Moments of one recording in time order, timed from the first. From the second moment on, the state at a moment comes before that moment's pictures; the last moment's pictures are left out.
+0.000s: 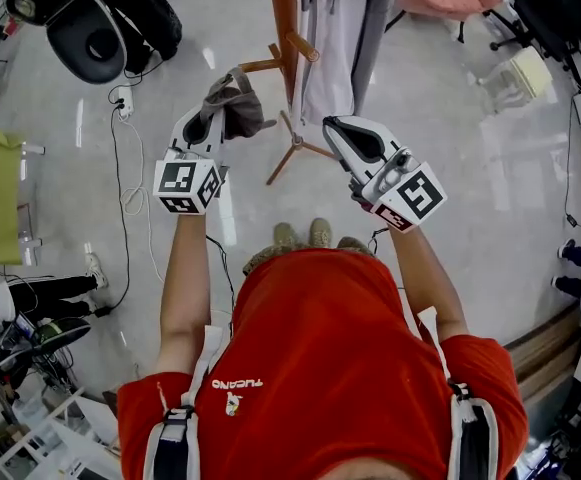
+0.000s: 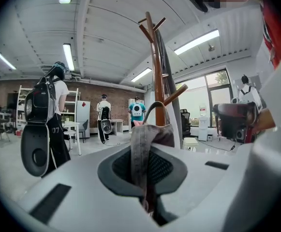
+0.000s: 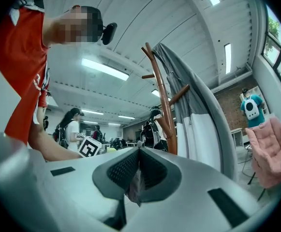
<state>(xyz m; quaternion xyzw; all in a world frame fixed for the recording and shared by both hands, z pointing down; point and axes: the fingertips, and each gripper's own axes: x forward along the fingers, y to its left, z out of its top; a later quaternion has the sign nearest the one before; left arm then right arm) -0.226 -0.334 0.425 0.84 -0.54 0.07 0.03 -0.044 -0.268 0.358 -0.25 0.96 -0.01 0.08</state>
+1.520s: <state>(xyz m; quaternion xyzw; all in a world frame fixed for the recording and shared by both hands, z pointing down) -0.208 -0.258 0.361 0.83 -0.55 0.03 0.06 -0.040 -0.254 0.342 -0.25 0.96 0.02 0.09</state>
